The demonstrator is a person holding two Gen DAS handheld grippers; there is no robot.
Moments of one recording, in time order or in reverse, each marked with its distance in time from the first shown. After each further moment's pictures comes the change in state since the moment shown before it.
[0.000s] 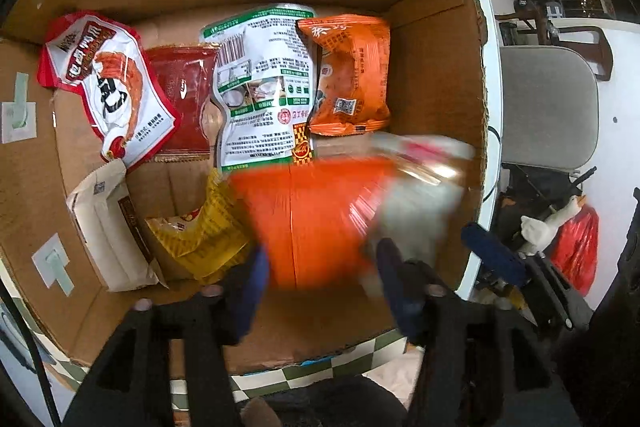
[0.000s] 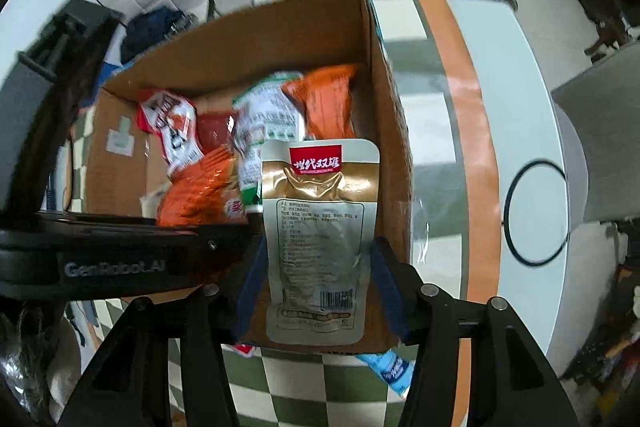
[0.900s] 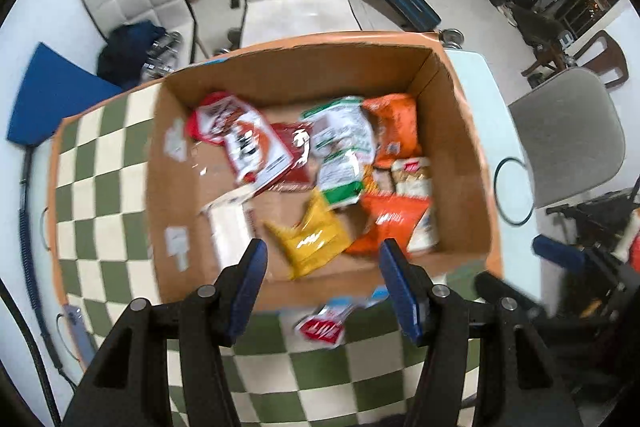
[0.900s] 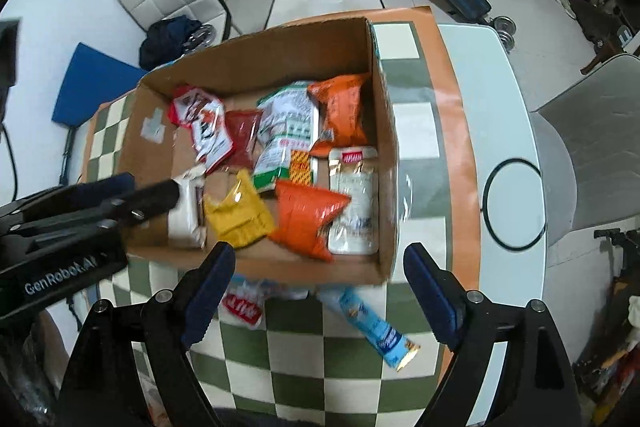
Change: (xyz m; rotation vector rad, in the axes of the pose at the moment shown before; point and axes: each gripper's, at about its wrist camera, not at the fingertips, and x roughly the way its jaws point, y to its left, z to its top) left arm -0.084 -0.008 -0.133 0.087 -0.466 0.312; right arm -0.067 0.005 -0.058 -0.063 -0.103 0.011
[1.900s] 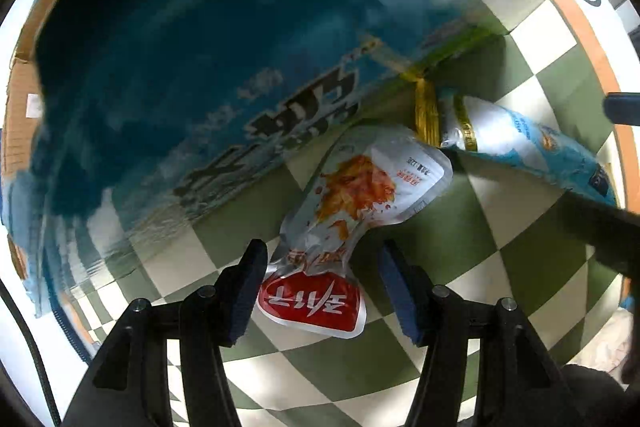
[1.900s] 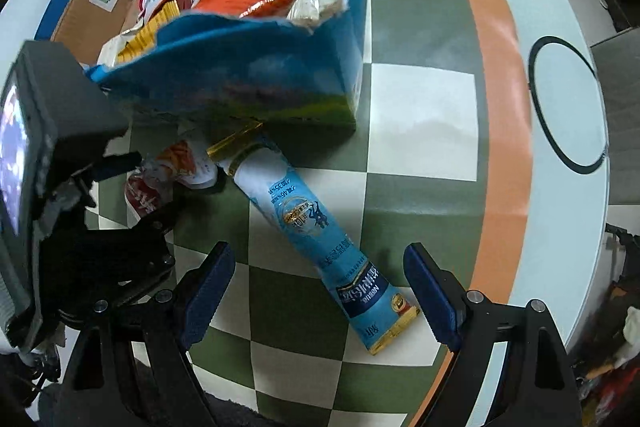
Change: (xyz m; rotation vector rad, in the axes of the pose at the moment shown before) left arm 0.180 -0.073 -0.101 0.394 0.281 0.182; right arm 0.135 -0.059 -0.095 -0.110 0.207 0.004
